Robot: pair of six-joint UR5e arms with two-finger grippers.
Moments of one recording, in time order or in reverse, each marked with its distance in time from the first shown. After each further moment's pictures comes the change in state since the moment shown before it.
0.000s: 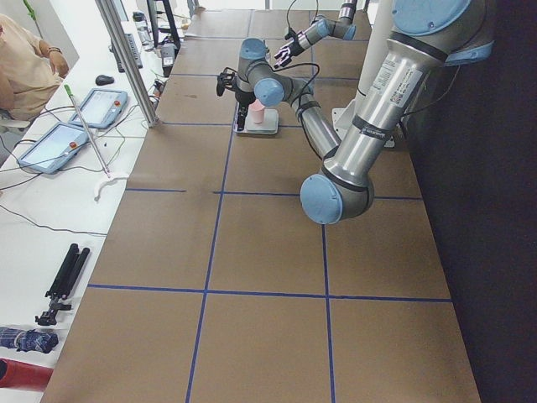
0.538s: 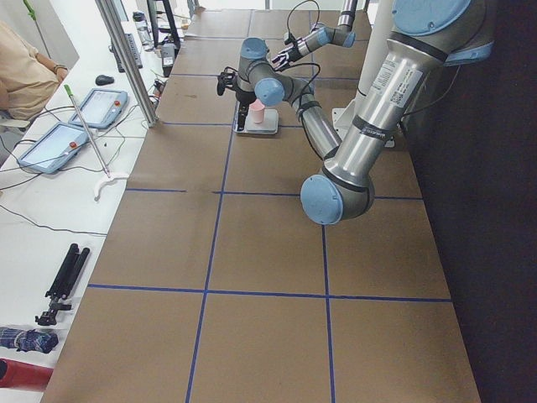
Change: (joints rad) left arm 0.000 0.003 -0.007 0.001 0.000 -0.001; right arm -0.010 0.082 -0.072 0.010 -0.072 0.011
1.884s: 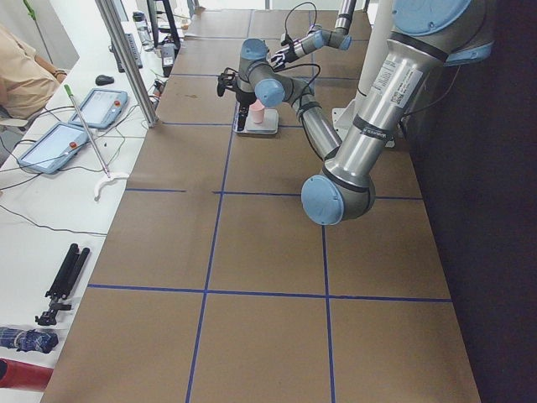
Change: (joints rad) left arm 0.000 0.004 -0.001 0.000 0.000 0.001; right arm 0.043 0.010 -0.059 -0.003 -0.003 0.015
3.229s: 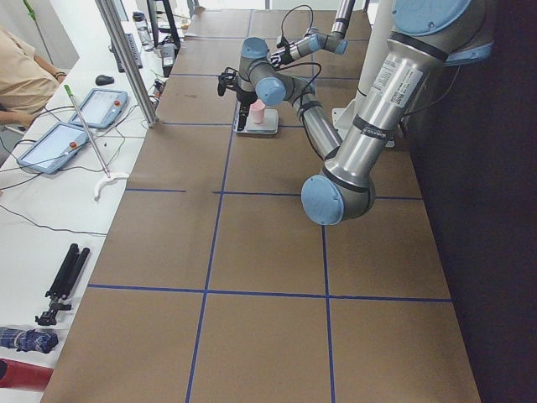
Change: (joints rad) left arm 0.000 0.000 -0.013 0.022 0.000 0.000; right arm 0.033 0.053 -0.058 0.002 0.005 -0.011
